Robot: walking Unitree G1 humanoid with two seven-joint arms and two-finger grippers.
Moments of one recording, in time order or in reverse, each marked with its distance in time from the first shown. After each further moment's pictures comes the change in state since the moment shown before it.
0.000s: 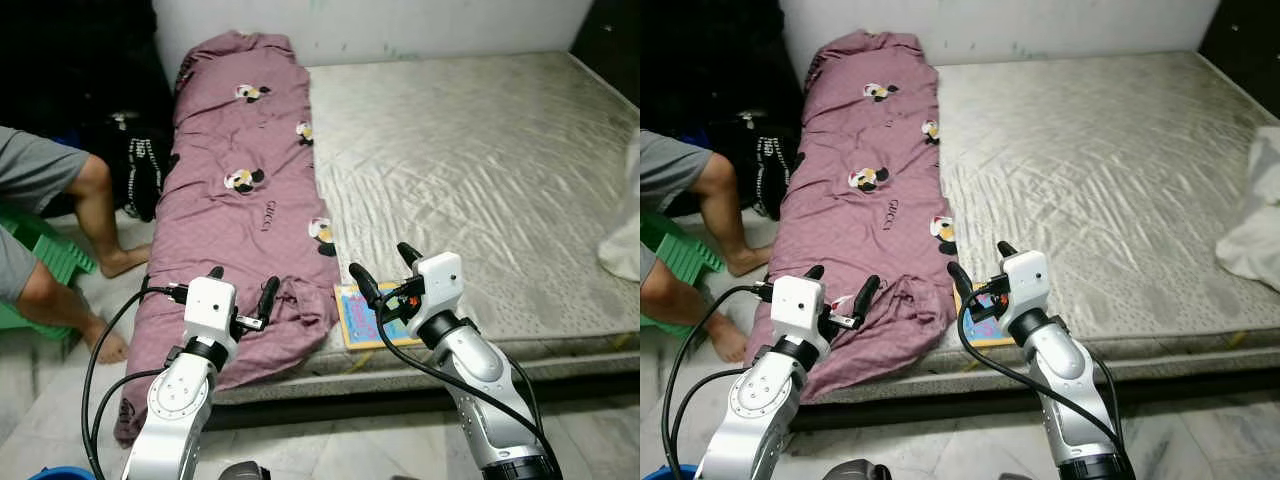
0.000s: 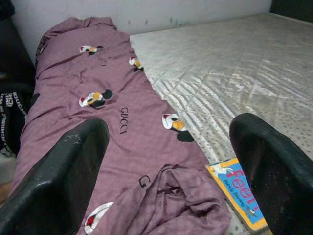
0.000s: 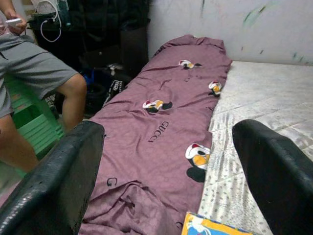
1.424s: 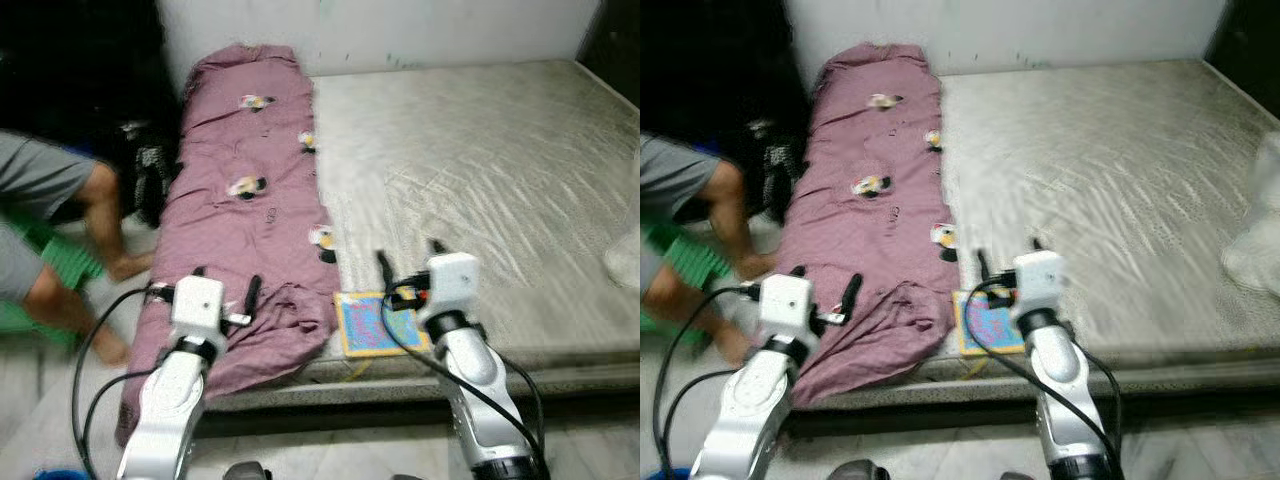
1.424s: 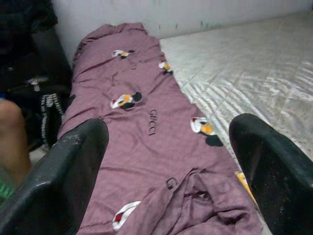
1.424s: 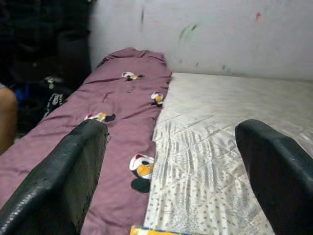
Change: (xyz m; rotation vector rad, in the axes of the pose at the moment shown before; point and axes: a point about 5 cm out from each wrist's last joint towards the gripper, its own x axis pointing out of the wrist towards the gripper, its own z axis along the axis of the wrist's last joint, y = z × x) left arm 0.003 0.011 -0.002 0.044 0.007 0.085; right arm -0.001 -0.011 -0.004 -0.054 -0.043 -0.318
